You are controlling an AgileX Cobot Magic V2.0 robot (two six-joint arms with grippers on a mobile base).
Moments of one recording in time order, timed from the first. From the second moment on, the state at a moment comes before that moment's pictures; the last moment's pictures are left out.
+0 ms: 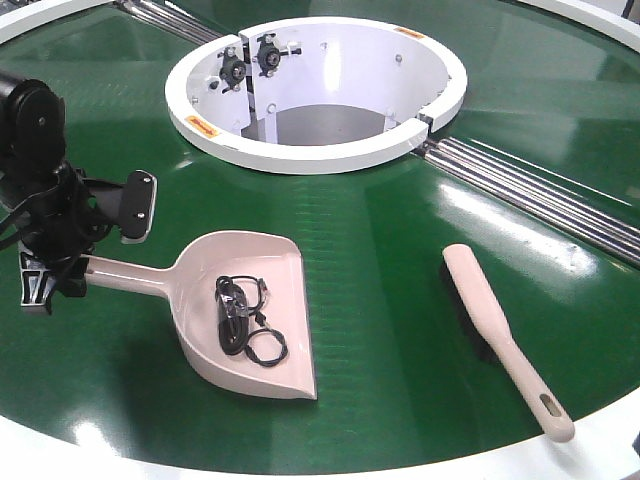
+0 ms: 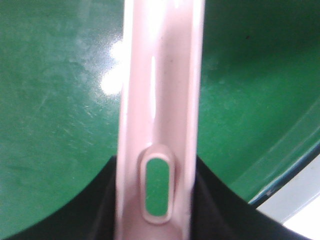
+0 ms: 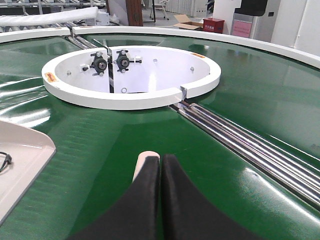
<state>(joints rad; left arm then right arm) -0.22 1.77 -1.44 0.15 1.24 1.23 0.14 0.31 -0.29 0.11 0.19 -0.15</state>
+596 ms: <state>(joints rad) -0.22 1.77 -1.44 0.21 1.23 1.12 0.14 0.31 -0.29 0.11 0.19 -0.15</state>
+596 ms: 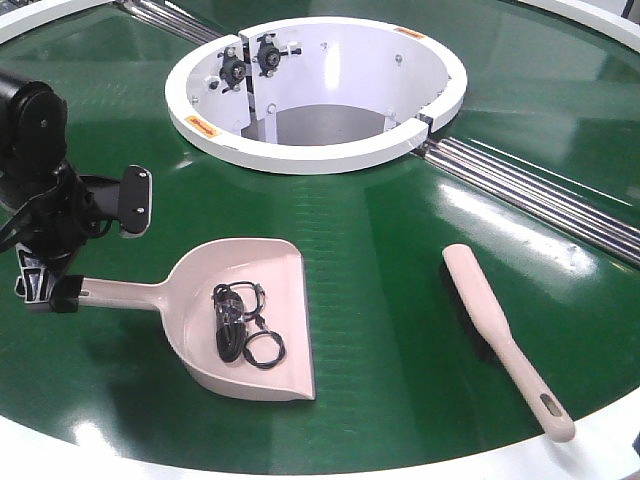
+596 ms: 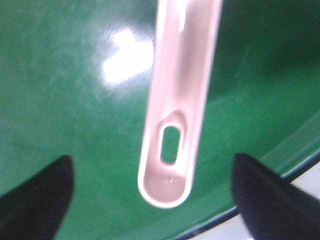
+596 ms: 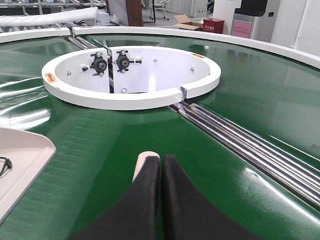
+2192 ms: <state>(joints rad) -0.23 0.92 -0.79 0.17 0.41 -0.01 0.14 0.31 -0.29 0.11 0.19 -0.15</state>
